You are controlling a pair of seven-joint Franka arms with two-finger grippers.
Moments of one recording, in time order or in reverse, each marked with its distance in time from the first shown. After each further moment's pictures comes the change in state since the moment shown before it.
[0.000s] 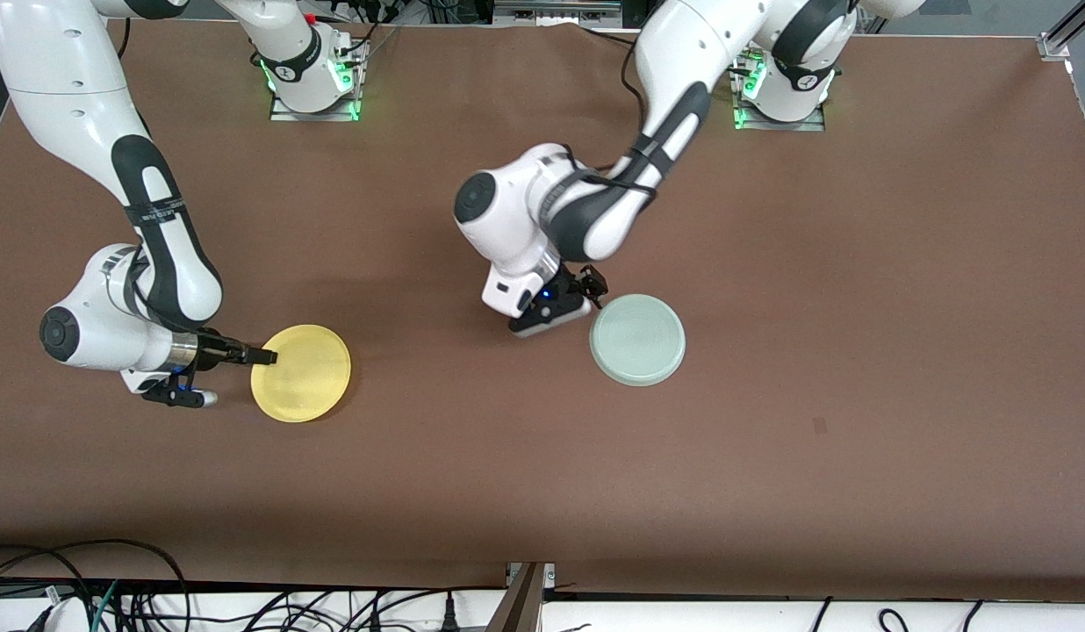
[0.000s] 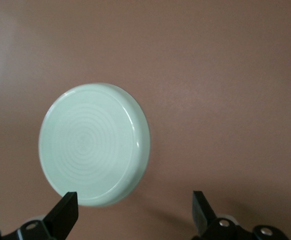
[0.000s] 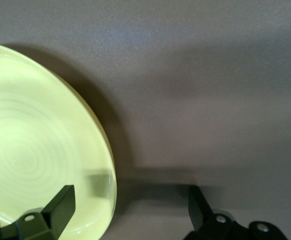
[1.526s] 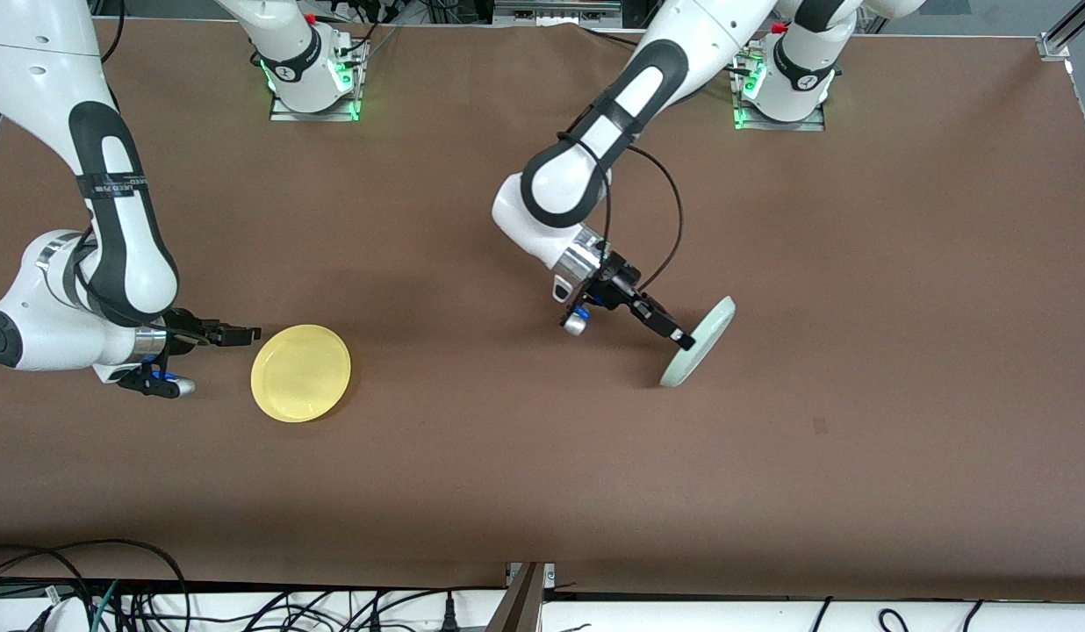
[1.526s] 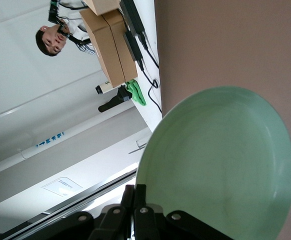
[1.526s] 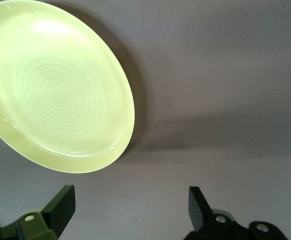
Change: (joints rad) left arm -0.063 -0.101 -0.014 -0.366 0.982 -0.284 0.919; right arm 0.006 -0.075 -0.046 0.085 -0.001 -0.327 0.036
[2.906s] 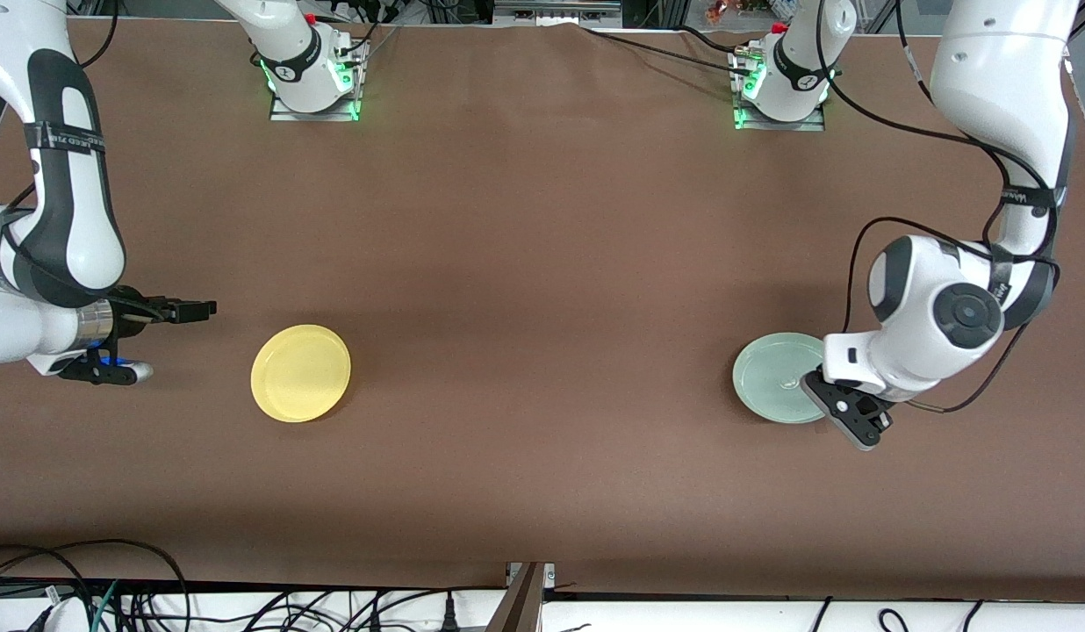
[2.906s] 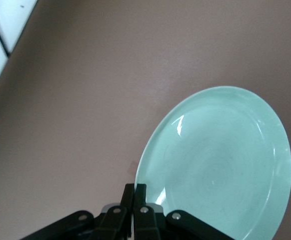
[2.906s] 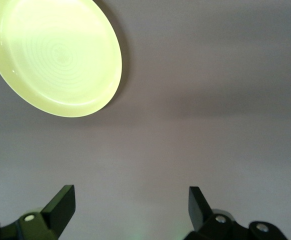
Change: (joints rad) left arm 0.757 -0.285 -0.020 -0.203 -1.022 0.741 0.920; right arm -0.003 -0.071 0.000 0.153 -0.150 -0.294 0.028
